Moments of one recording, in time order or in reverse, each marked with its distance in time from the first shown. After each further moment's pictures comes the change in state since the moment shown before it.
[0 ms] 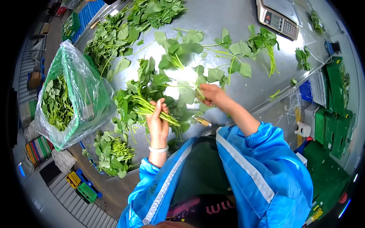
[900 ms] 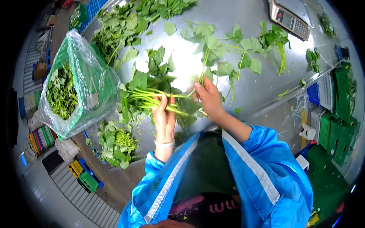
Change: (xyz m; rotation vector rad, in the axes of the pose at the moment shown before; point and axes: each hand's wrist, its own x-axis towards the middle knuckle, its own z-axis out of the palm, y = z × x) left_hand -0.011 -0.001 0.008 -0.069 -0.044 0.066; right_hand 0.007 0.017 0.082 0.229 0.277 -0.326
